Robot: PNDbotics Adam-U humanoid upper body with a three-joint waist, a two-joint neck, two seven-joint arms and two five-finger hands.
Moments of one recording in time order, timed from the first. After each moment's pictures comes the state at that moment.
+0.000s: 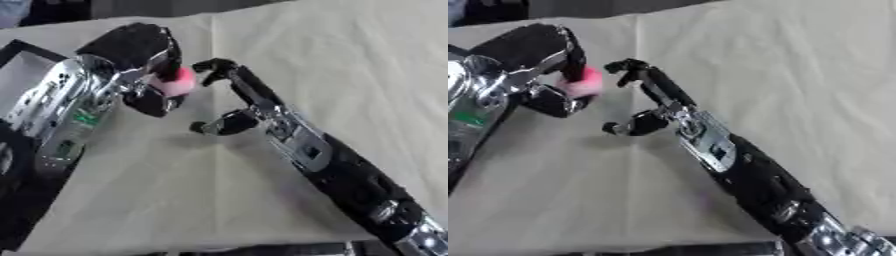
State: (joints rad) left arm -0.89 0.28 -0.52 -1.66 -1.02 0.26 -0.62; right arm -0.61 -0.30 0.44 -1.42 0.33 -0.14 -0.07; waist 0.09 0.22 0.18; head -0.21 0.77
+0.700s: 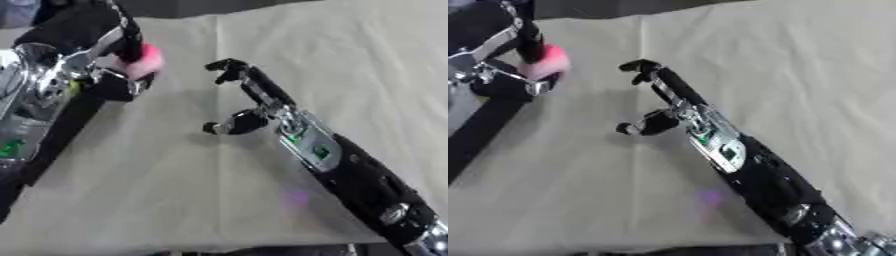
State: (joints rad) left arm -0.82 0.41 -0.39 -1.76 -0.94 0.38 -0.56; right arm -0.60 -0.32 0.43 -1.44 0.35 -0.08 -0.05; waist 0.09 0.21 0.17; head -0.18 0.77
